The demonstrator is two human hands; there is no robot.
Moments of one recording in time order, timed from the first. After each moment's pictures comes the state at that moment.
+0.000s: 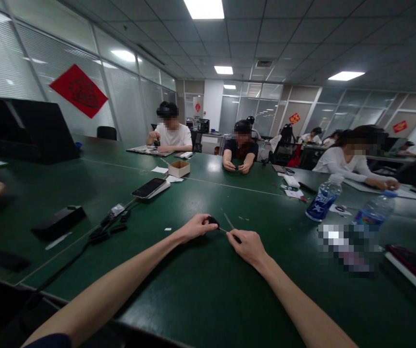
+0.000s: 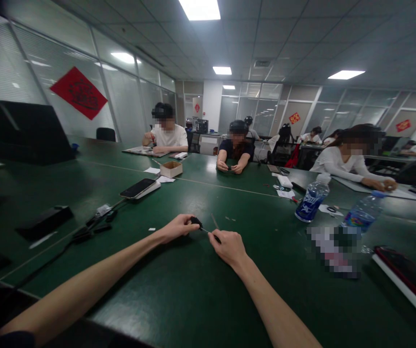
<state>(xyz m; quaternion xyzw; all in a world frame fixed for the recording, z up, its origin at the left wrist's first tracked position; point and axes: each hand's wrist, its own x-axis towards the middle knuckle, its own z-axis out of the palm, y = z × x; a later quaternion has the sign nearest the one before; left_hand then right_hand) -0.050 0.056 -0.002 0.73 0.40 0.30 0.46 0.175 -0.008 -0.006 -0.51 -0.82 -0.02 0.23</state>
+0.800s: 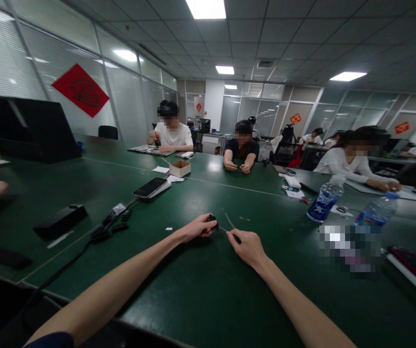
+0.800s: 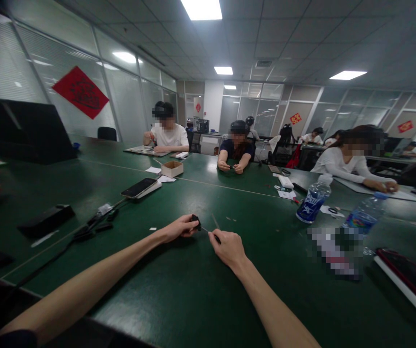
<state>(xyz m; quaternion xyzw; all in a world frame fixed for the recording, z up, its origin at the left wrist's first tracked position) -0.047 0.057 -0.004 0.65 0.30 0.30 0.63 0.170 -0.008 -0.009 -0.52 -0.80 0.02 0.29</state>
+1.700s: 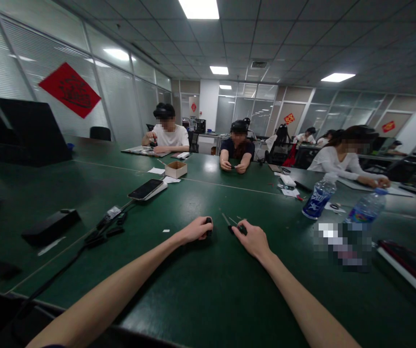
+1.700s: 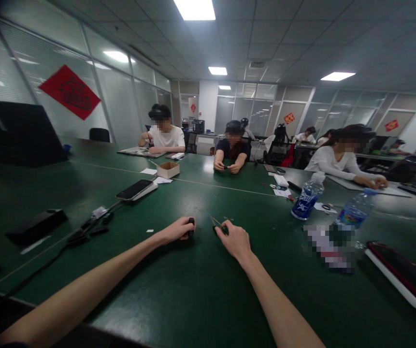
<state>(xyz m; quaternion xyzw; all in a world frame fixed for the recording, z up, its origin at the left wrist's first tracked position) -0.044 0.059 -0.006 0.70 0.36 0.28 0.55 0.200 0.011 -0.012 -0.61 -0.73 0.06 0.31</state>
